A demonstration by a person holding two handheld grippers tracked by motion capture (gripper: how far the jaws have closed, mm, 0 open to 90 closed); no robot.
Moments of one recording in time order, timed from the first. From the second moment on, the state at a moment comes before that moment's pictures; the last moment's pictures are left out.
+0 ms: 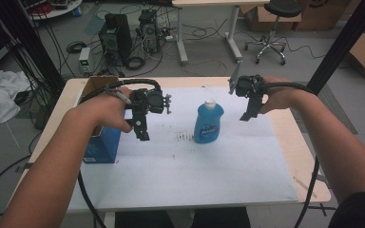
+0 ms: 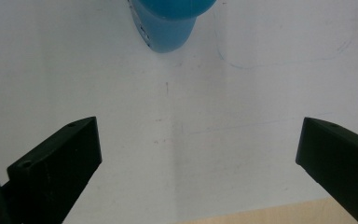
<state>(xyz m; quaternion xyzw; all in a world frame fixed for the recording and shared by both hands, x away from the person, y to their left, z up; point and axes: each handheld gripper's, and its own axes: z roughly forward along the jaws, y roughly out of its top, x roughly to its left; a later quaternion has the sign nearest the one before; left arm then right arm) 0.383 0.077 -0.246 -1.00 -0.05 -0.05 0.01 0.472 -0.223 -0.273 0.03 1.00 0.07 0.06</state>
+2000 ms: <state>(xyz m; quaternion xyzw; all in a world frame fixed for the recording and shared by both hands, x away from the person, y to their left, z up) 0.371 0.088 -0.240 -1.00 -0.07 -0.05 0.01 0.467 -0.150 -0.247 -0.09 0.99 0.09 0.05</state>
